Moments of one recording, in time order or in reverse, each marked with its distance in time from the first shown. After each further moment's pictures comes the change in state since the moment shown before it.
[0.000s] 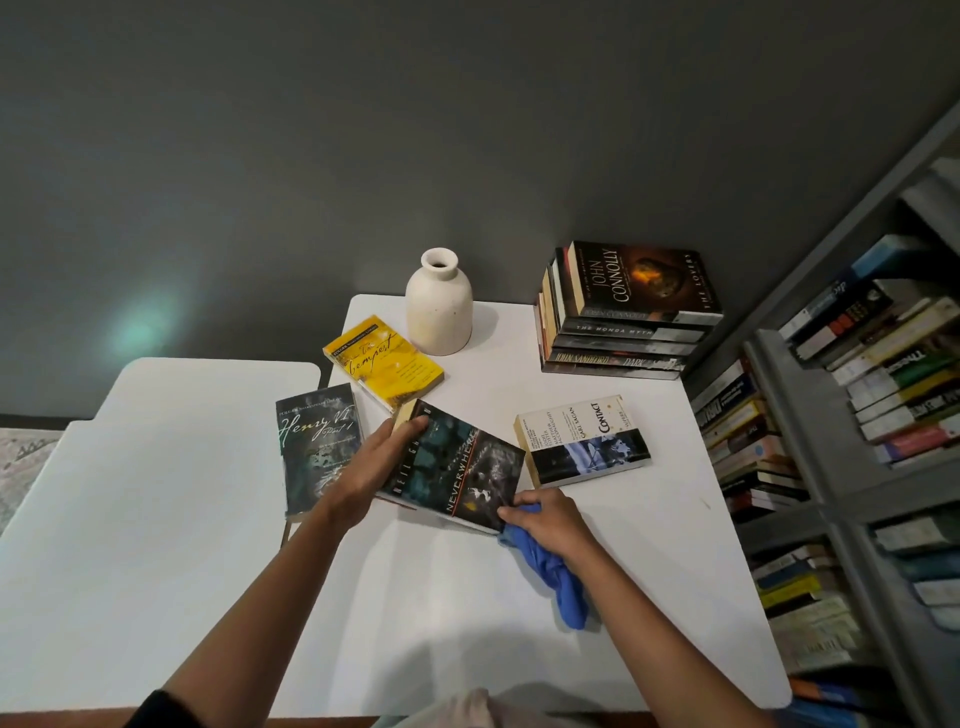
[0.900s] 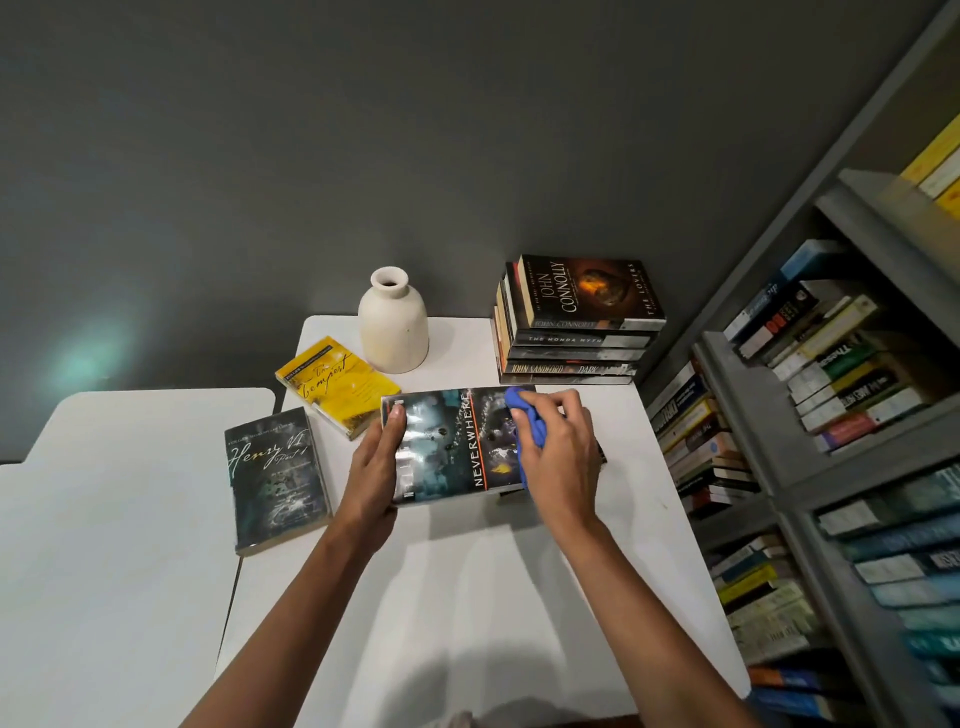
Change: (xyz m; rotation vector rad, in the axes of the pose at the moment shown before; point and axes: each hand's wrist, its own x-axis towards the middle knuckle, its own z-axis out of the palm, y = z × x) left_hand -0.013 0.022 0.067 -0.465 0.033 0.174; right_hand -0.030 -0.069 -0.062 -0.268 0.893 -0.513
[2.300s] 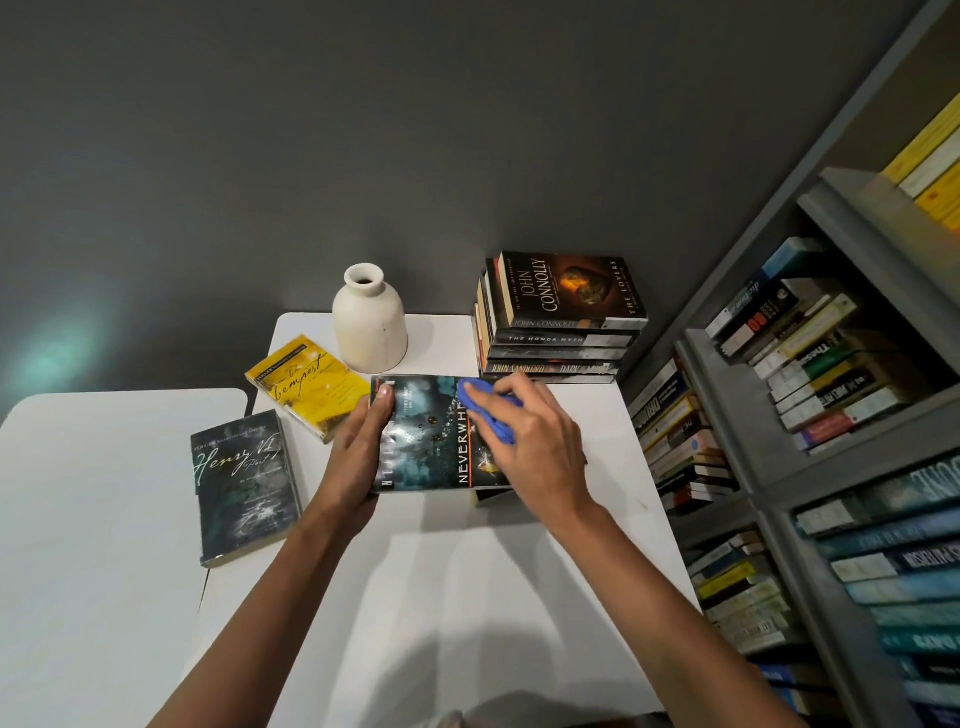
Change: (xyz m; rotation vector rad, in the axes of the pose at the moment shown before) left_hand 0.012 0.014 0.019 0.008 -0.063 0.026; right_hand 0.023 -0.005 -0.022 -0.029 -0.114 -0.384
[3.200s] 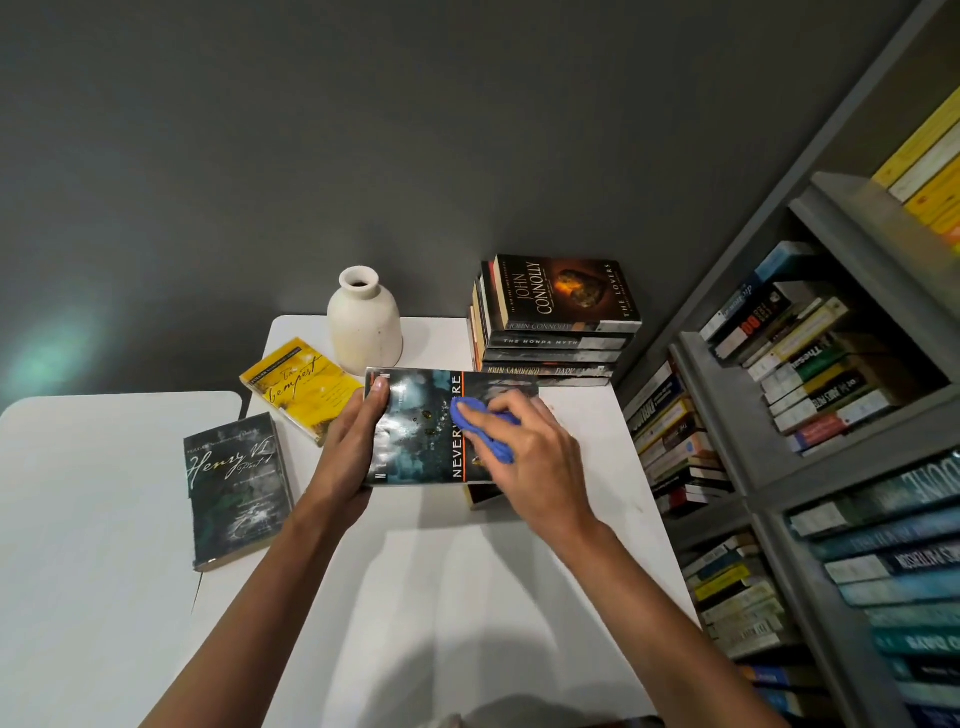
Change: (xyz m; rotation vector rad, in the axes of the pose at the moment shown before) left_hand 0.003 0.008 0.006 0.007 0.018 0.011; right_hand -0.011 0.000 -0.008 0.028 -0.019 -0.029
